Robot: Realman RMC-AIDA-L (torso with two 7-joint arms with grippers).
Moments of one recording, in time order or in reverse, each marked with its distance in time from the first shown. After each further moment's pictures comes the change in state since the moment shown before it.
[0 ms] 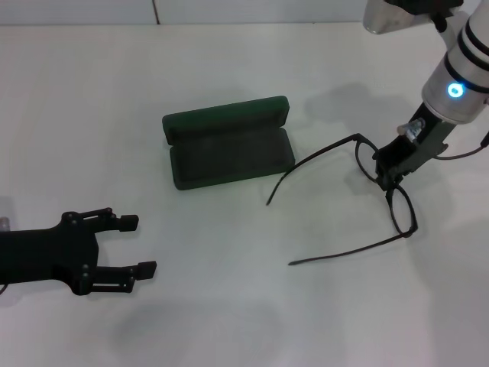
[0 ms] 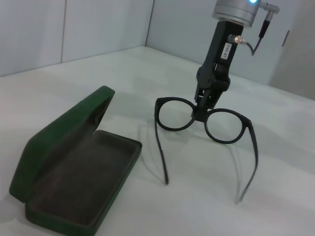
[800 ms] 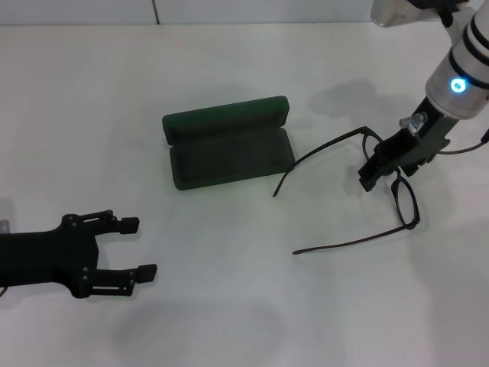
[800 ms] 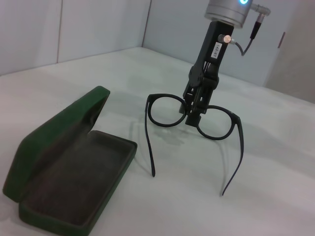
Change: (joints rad) left arm 0.003 0.000 0.000 0.000 0.000 0.012 0.000; right arm 0.009 0.000 0.069 0.026 -0.044 0.026 -0.002
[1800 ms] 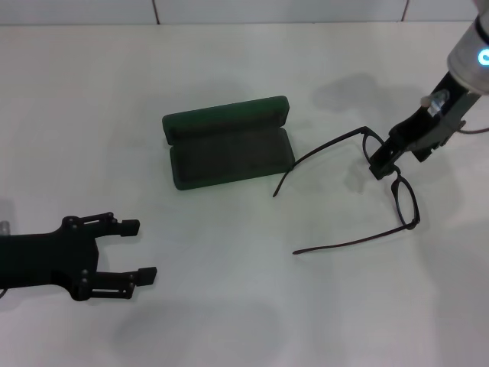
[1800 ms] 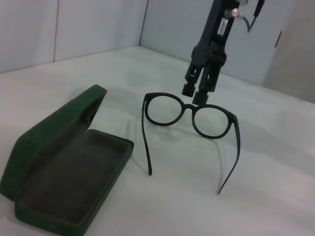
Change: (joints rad) left arm 0.001 0.002 0.005 0.000 0.001 0.006 -0.001; right arm -0.014 -0.042 0.015 -0.113 0.038 -0.141 -0.055
